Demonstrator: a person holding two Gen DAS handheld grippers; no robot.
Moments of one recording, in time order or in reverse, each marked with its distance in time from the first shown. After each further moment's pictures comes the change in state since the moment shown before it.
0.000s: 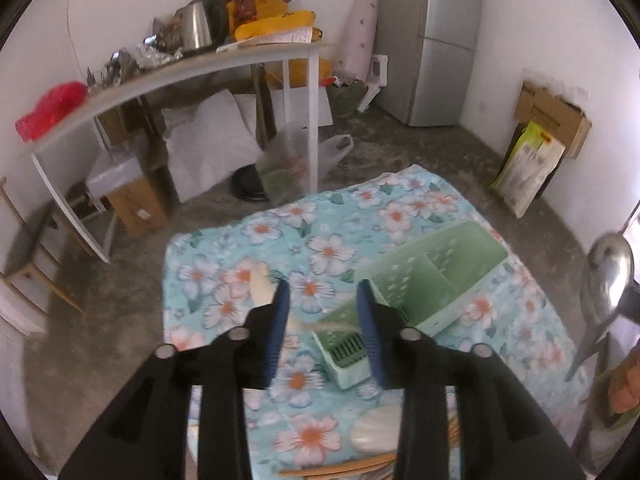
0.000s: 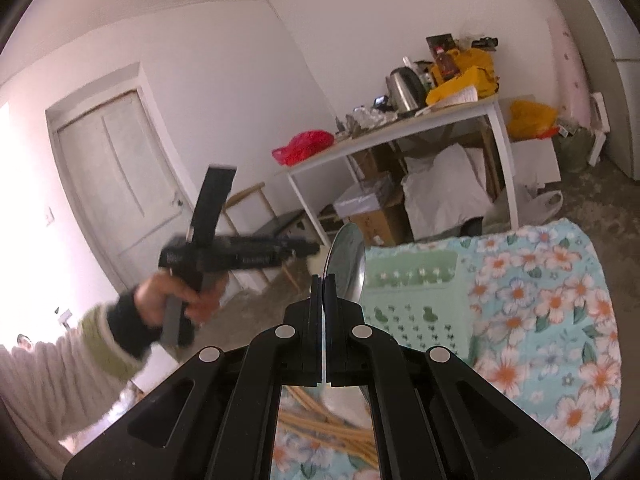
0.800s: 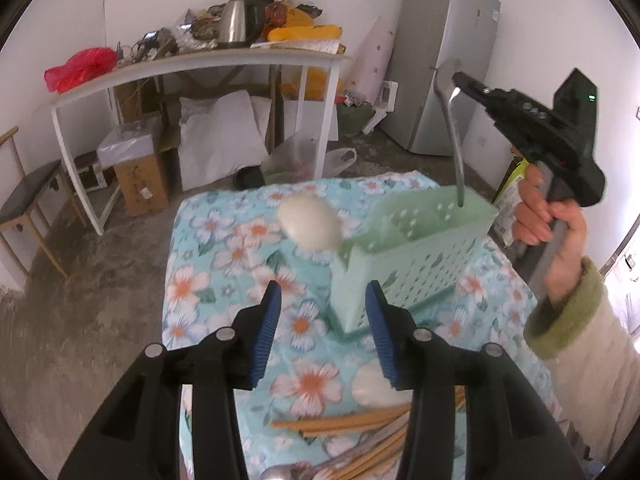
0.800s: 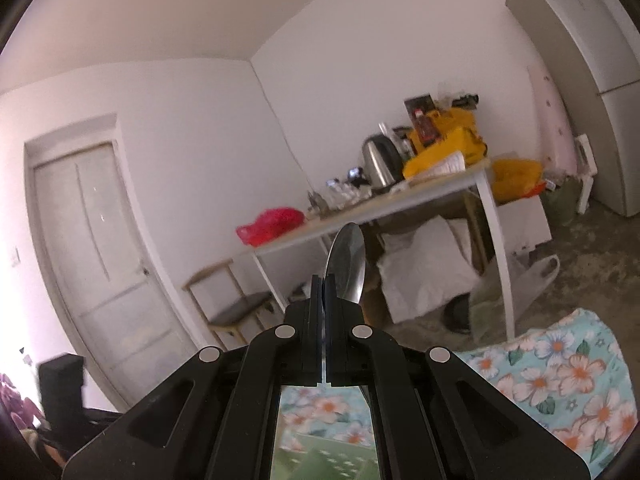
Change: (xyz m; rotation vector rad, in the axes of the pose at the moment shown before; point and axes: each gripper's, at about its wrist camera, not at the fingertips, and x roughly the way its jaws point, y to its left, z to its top) left arm -0.033 0.028 -0.087 -0.127 -0.083 -0.039; right arm 0.113 -0.060 0.064 -0.031 -0.229 -0.114
